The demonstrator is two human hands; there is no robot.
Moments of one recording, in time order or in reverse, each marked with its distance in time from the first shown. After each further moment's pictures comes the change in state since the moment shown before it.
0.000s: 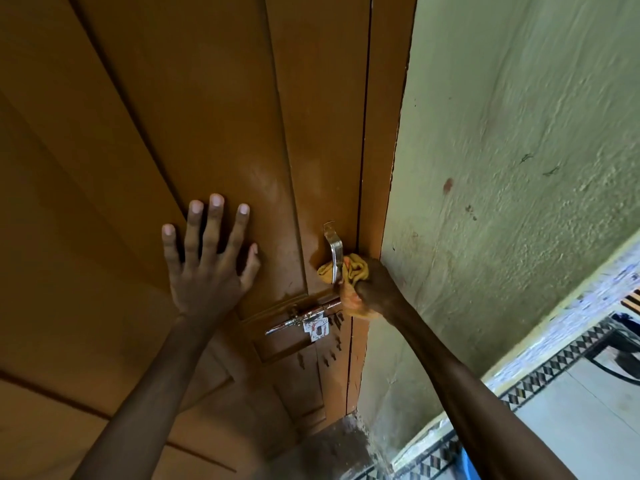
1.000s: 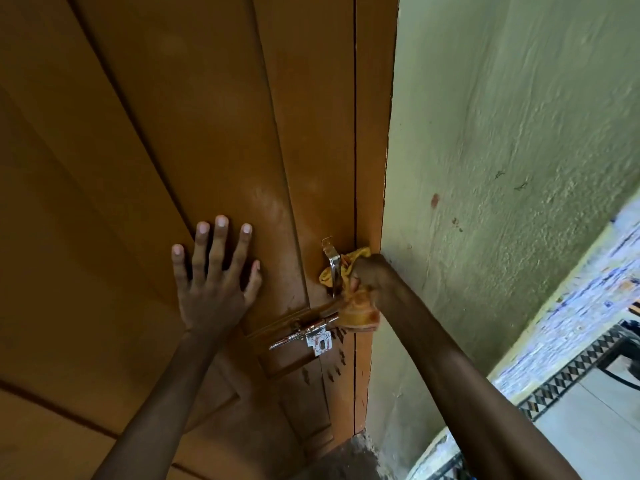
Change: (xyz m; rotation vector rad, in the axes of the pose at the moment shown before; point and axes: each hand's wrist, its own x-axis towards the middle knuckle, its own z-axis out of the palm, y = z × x) left_hand 0.001 -0.001 -0.003 -0.008 -0.021 0.009; right_hand 0.002 -0.060 -0.017 0.255 0.082 0.467
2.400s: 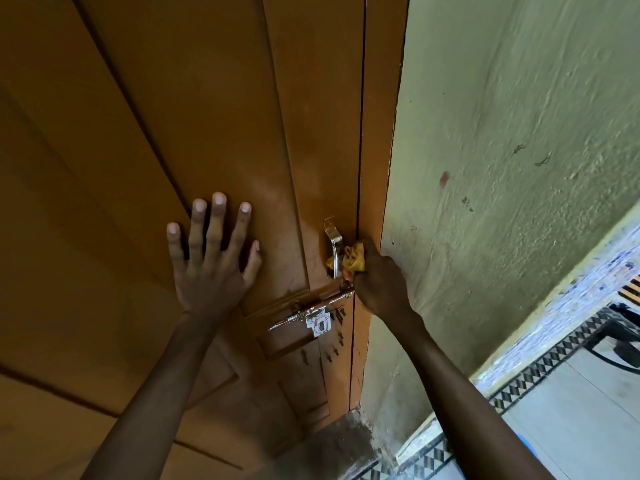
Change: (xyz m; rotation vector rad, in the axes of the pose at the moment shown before) left_hand 0.000 0.001 0.002 -0.002 0.014 -0.015; right_hand 0.001 0.056 0.008 -0.609 0.286 -0.597
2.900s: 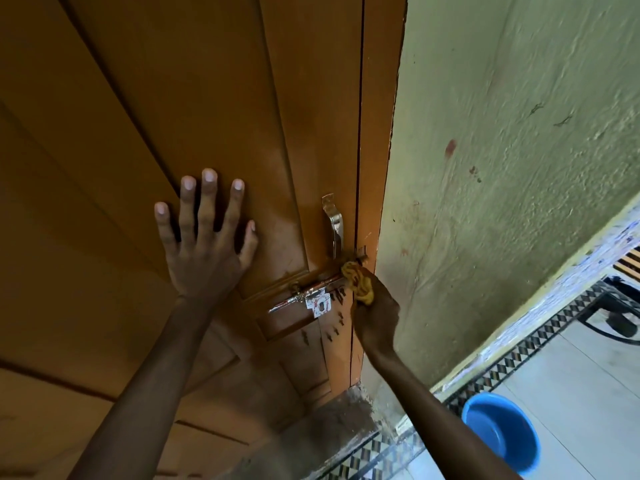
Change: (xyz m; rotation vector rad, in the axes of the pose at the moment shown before) left_hand -0.002 0.001 0.001 0.034 -0.003 -0.012; right_hand -0.066 0.034 0.071 0.368 0.333 0.232
